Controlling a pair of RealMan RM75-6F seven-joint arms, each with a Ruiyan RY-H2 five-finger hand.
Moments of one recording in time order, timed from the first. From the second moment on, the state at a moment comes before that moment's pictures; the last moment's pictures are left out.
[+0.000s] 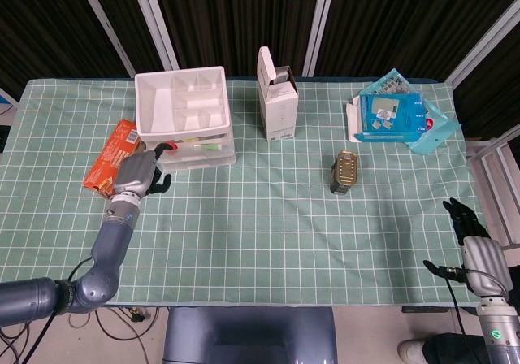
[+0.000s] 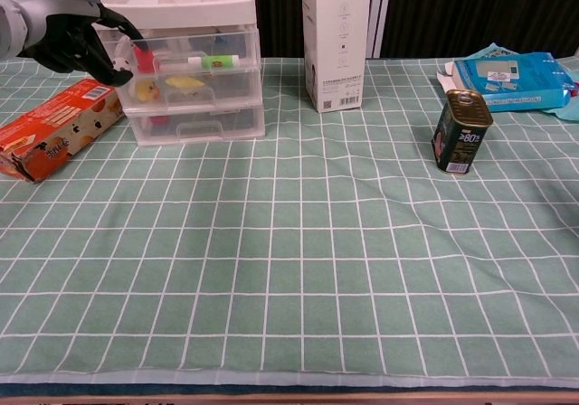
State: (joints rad) left arm -0.90 -1.33 -0.34 -1.80 0.33 1.10 0.56; right arm 0.10 -1.12 0.08 -1.65 -1.46 1.43 0.15
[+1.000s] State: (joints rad) left arm -0.84 -1.18 -0.27 -2.06 0.43 1.06 0.45; right arm 0.10 -1.12 0.09 -1.64 -1.46 1.44 0.15
